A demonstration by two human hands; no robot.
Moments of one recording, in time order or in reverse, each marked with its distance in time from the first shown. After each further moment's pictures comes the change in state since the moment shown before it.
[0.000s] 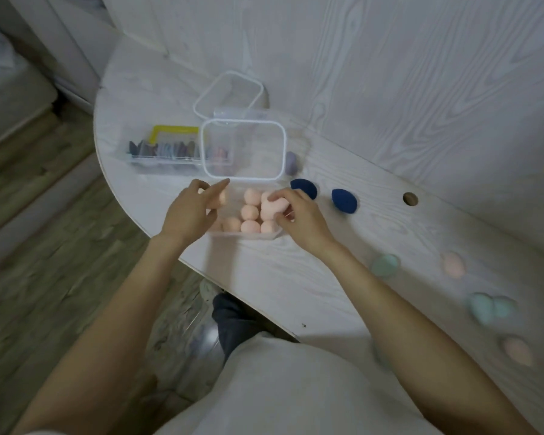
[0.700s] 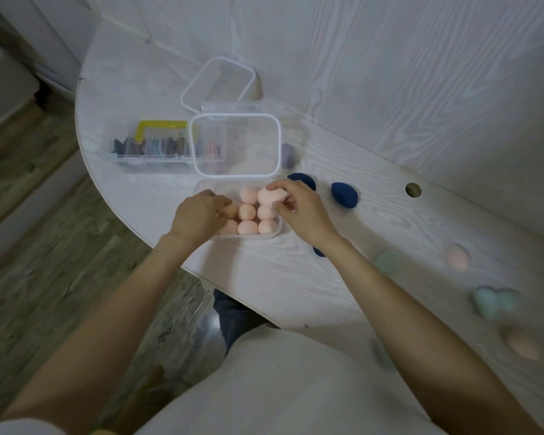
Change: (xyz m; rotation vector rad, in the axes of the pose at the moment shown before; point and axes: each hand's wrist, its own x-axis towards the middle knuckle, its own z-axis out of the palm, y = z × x) left_hand 0.017 0.011 0.016 0.061 -0.145 0.002; right_hand 0.018 0.006 -0.004 0.090 0.035 0.021
